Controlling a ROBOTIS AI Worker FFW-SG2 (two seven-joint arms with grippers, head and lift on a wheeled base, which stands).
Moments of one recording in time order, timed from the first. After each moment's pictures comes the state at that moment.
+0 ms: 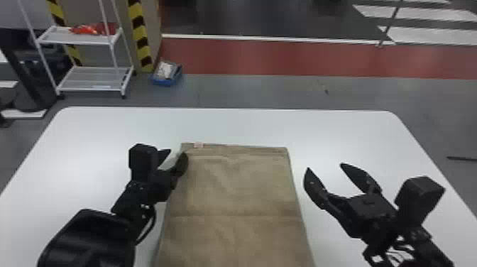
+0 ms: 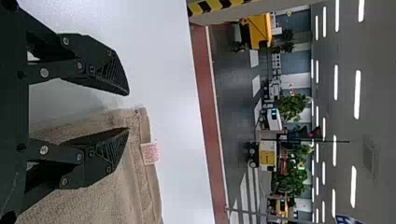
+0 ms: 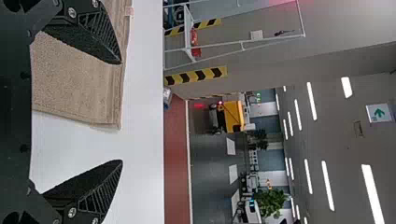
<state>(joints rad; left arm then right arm) -0.06 0.14 -0.23 -1.40 0.10 0.17 -0.02 0.47 -0.15 -0.07 -2.11 -0.25 0.25 0.23</state>
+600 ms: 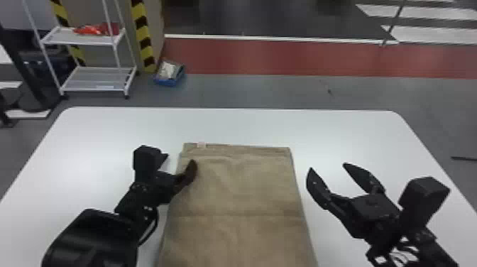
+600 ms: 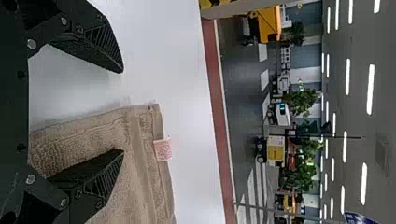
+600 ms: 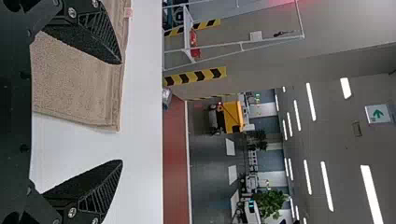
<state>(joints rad) -0.07 0.14 -0.23 -1.39 0.10 0.19 -0.06 0.48 -0.15 -0.07 -2.12 -0.25 0.25 0.23</state>
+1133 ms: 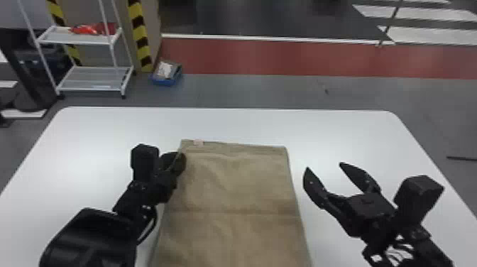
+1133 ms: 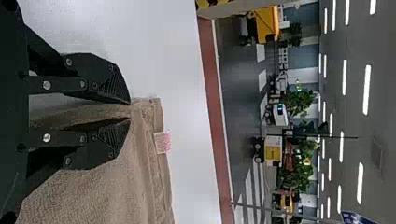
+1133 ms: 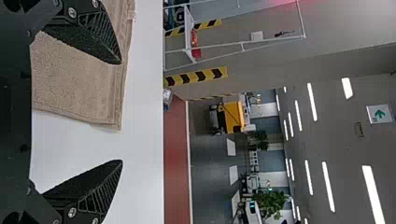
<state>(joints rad) -0.07 0.14 -0.23 -1.39 0.10 0.18 -0.04 0.47 -0.15 -0.07 -2.11 -0.25 0.26 0.23</state>
